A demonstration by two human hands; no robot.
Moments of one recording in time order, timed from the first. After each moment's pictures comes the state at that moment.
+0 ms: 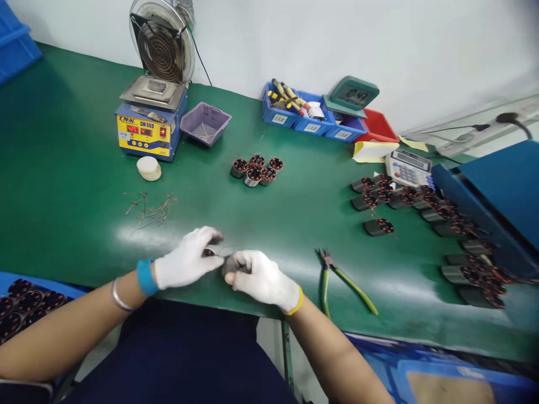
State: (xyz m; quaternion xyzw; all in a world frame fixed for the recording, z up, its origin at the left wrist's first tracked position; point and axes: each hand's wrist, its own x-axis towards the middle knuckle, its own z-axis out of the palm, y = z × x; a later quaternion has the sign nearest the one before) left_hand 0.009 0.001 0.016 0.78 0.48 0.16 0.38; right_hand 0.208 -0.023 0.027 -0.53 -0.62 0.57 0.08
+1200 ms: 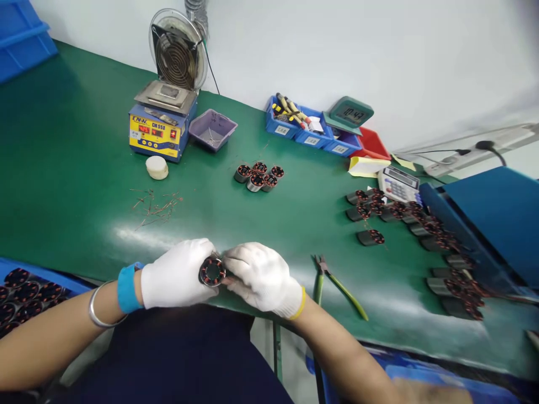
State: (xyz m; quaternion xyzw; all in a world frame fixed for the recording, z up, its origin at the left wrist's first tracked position) left_hand -0.002 -0.022 0.051 0.82 0.46 0.10 0.34; right_hand 0.208 -0.018 0.045 -0.27 -0.94 0.11 0.15
